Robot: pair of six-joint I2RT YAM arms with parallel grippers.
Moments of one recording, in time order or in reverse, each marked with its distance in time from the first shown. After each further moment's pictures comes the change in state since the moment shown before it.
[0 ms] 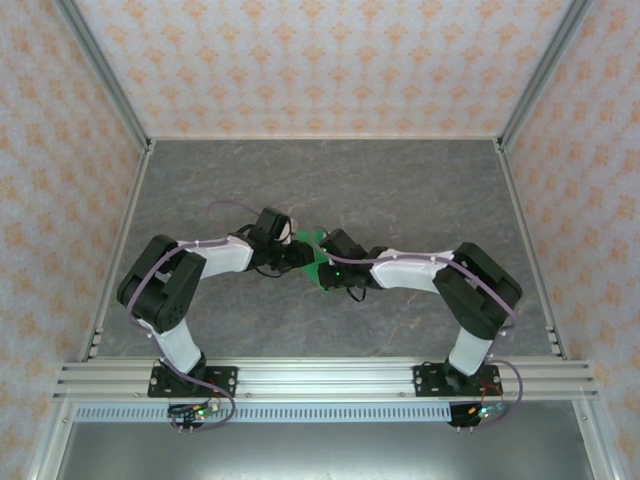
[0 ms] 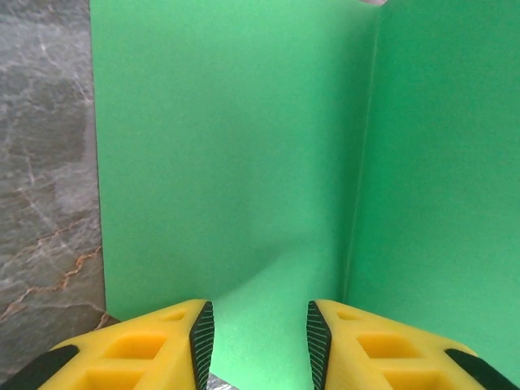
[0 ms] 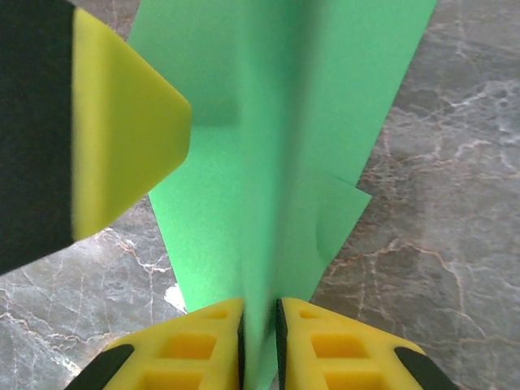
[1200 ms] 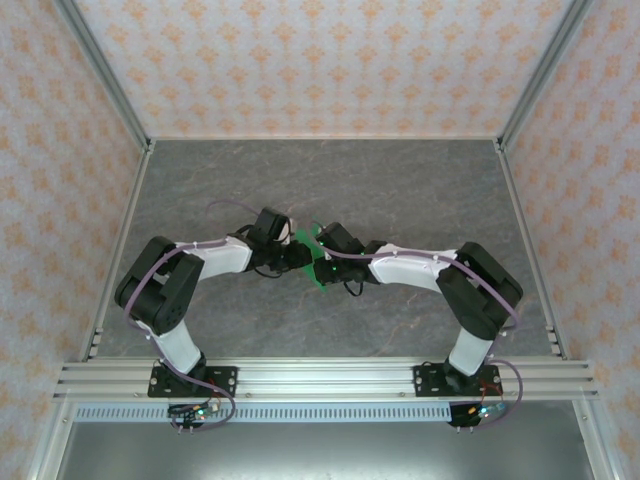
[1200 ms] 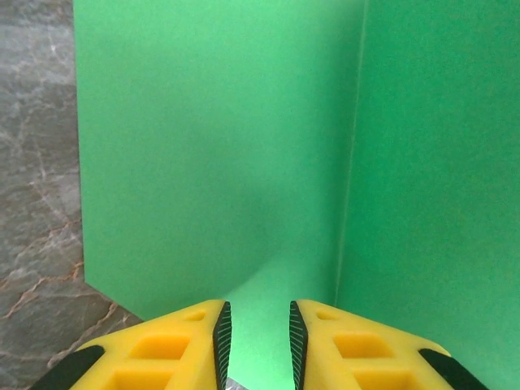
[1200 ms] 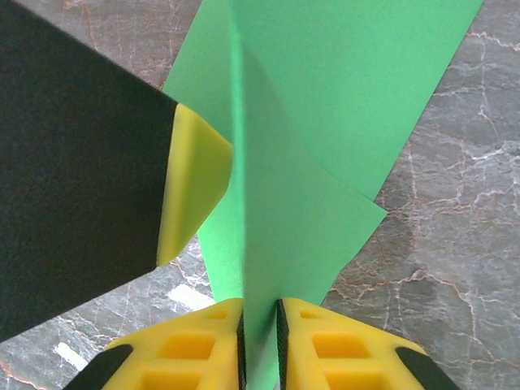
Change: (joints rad) left arm 0.002 -0.016 -0.013 -0.007 -0.004 0.014; right arm 0.000 -0.014 0.059 -0.057 -0.011 -0.041
